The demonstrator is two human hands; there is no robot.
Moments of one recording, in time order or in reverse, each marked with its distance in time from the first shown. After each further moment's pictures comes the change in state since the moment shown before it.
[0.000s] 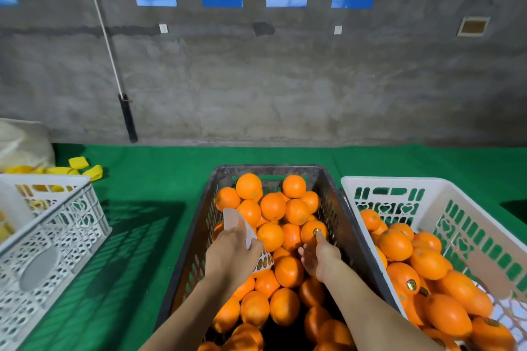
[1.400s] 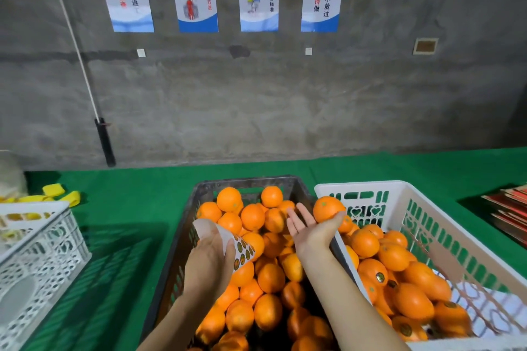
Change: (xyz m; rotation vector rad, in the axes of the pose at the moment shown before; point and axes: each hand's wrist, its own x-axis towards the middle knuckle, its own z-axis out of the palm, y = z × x) left_hand -0.022 0.009 -0.022 -0.020 0.159 0.071; right_hand -0.087 -0.035 0.006 0.618 -0.293 -0.315
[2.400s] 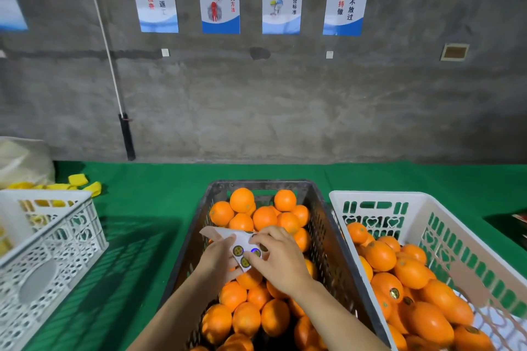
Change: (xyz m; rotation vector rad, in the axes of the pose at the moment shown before) left_hand 0.026 -0.002 0.006 -1.295 -0.381 -0.970; right_hand -0.009 0.056 -0.027 -1.873 -0.813 -0.969
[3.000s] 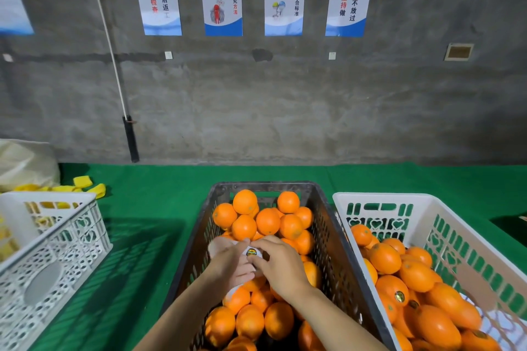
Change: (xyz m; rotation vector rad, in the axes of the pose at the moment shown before) left_hand 0.005 -0.004 0.008 0.187 -0.050 -0.064; right_hand 0.001 -0.007 0.010 0.109 0.003 0.074
